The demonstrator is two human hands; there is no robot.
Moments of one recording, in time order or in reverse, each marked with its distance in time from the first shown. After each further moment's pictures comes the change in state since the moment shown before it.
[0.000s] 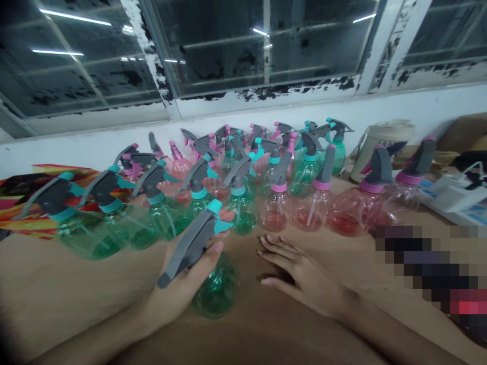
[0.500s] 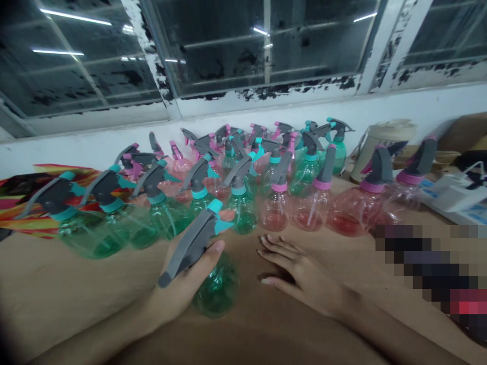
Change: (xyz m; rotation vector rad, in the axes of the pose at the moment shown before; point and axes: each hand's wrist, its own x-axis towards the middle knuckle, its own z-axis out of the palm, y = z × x) left_hand 0.003 0.005 -0.003 0.005 0.015 0.038; right_hand 0.000 0.001 0.001 -0.013 -0.007 -0.012
